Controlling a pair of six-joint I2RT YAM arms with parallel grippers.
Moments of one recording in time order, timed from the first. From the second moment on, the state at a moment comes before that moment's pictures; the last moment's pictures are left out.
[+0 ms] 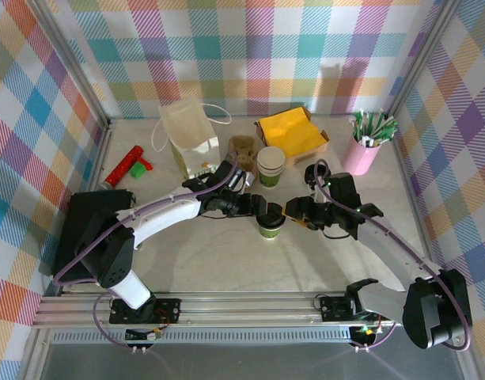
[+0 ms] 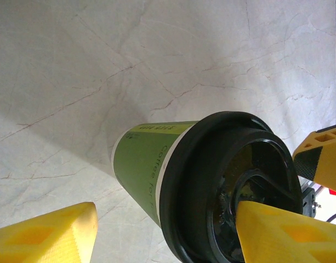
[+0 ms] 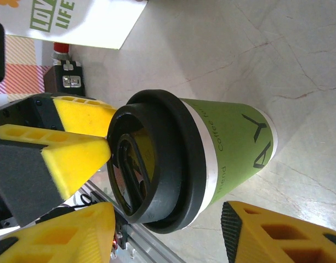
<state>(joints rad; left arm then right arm) -0.74 1.61 1.16 -0.48 0.32 -0.67 0.33 1.13 0.69 -0.42 -0.67 0.69</state>
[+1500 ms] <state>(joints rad) -0.77 1.63 1.21 -0.50 0.30 -0.65 0.43 1.19 0.84 -0.60 -0.40 0.56</state>
